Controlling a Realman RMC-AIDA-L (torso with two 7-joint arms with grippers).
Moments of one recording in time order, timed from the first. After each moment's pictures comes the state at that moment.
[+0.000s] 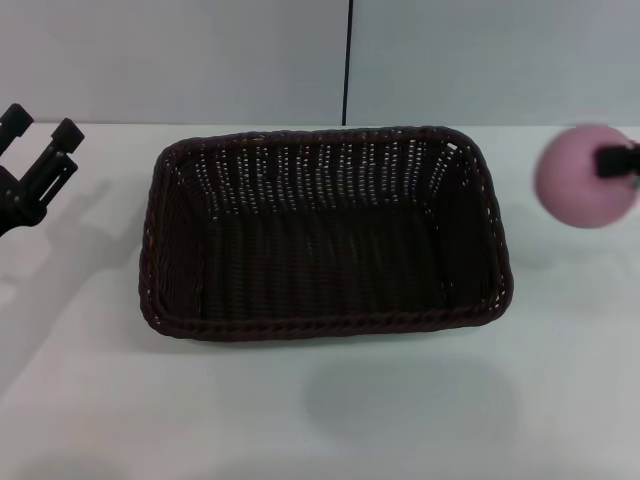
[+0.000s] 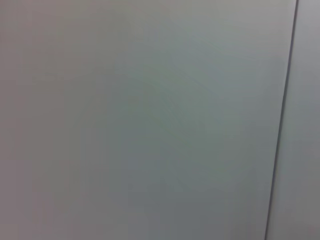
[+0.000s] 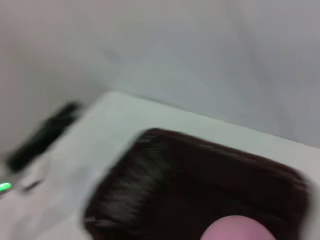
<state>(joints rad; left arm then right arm) -0.06 -2.07 1.26 0.56 0.70 1.36 -0.83 0.54 2.04 -0.63 -1.49 -2.17 -2.01 2.40</state>
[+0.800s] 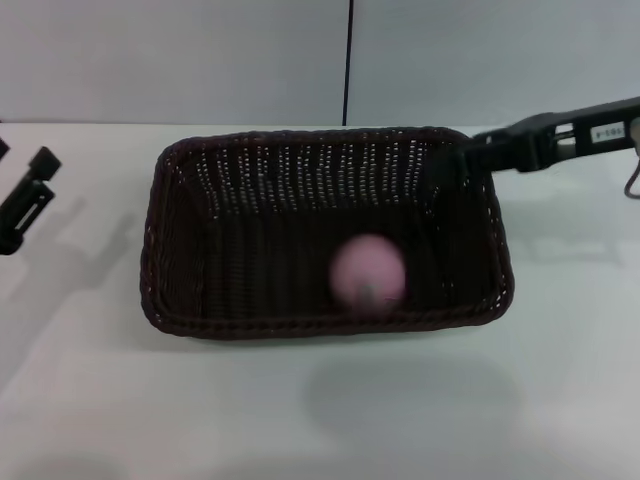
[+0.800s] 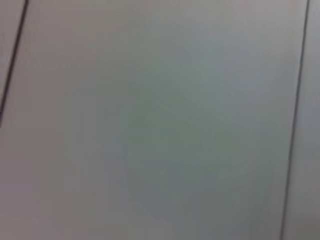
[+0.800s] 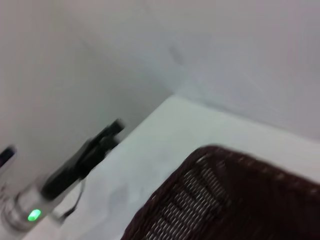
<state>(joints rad) -0.02 -2.06 1.24 0.54 0.71 1.39 -0.81 0.67 2.05 -0.80 -1.02 -2.07 -1.73 2.20</state>
